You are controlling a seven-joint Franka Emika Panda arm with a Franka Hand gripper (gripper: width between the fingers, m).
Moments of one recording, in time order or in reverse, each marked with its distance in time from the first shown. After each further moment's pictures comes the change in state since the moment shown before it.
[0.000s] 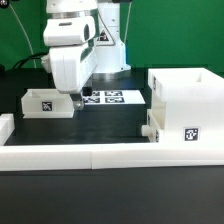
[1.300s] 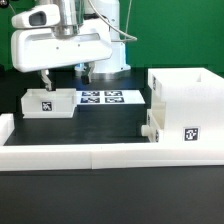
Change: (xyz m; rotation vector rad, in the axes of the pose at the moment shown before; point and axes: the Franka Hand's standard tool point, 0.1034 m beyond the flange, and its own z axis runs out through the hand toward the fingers) arm -0.037 -0.039 -0.019 -0.066 0.023 0.899
